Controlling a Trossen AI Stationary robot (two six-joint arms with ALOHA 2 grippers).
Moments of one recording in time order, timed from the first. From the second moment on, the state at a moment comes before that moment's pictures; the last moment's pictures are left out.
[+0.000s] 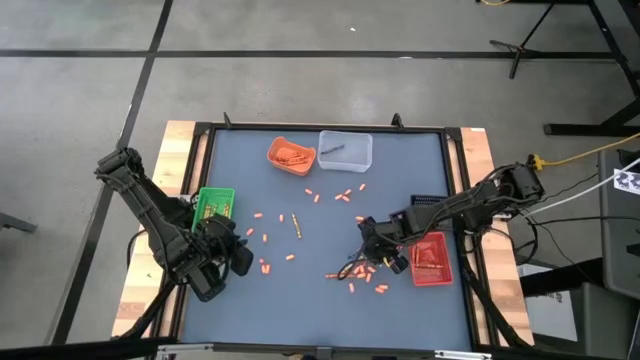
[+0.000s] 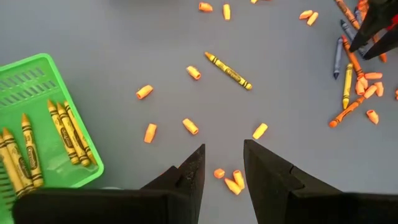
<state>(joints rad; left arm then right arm) -0.81 1.39 1.17 -1.31 -0.69 -1.90 0.25 1.60 0.80 -0.38 -0.12 -0.43</state>
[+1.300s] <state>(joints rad) -0.76 1.39 1.17 -1.28 -0.88 -1.77 0.26 1.60 0.75 -0.28 -0.08 -0.42</state>
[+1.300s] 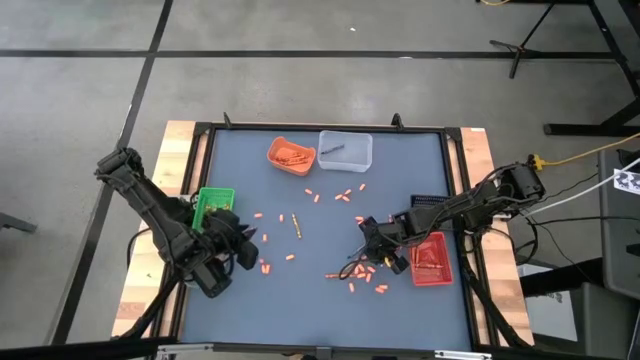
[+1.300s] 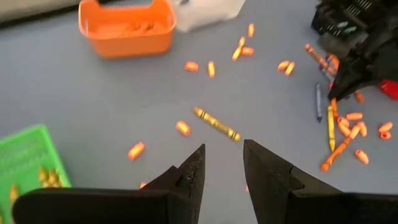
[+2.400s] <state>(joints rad) -0.56 1.39 1.17 -1.03 -0.90 -1.27 -0.12 1.63 0.94 0.43 -0.04 -0.53</state>
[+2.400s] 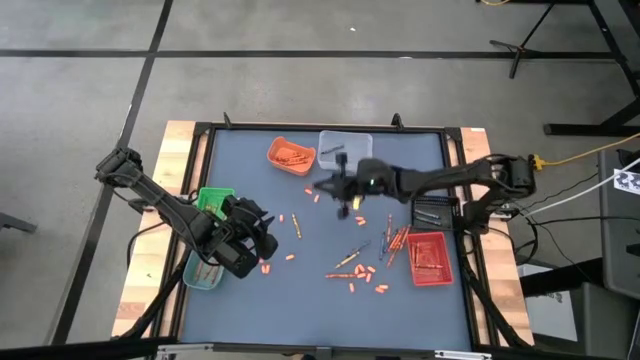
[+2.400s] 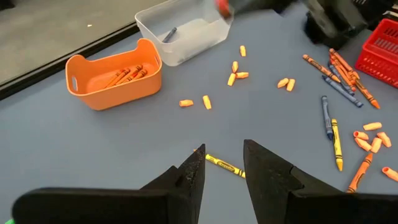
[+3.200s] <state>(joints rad) -0.55 1.39 1.17 -1.01 -0.90 -1.27 -0.35 2.10 1.42 0.44 -0.04 -0.53</state>
